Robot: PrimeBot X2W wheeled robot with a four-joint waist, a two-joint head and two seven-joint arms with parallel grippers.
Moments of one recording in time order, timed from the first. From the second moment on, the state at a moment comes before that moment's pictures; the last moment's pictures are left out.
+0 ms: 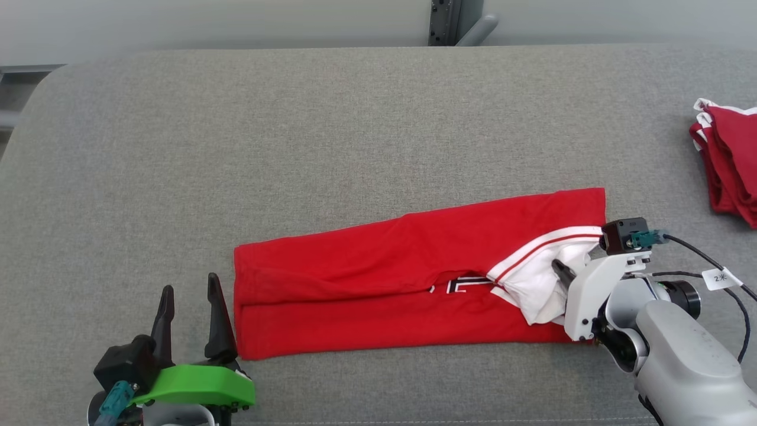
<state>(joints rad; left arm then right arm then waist) -0.04 0.06 -0.12 0.20 -0.43 0.08 -0.26 -0.49 -0.27 0.39 0.74 0.57 0.13 0.17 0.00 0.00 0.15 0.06</state>
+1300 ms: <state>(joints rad) -0.04 0.05 -0.12 0.21 -0.41 0.05 -0.26 -0.35 -0.32 0.42 0.12 0.68 0.13 0.31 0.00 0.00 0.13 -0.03</state>
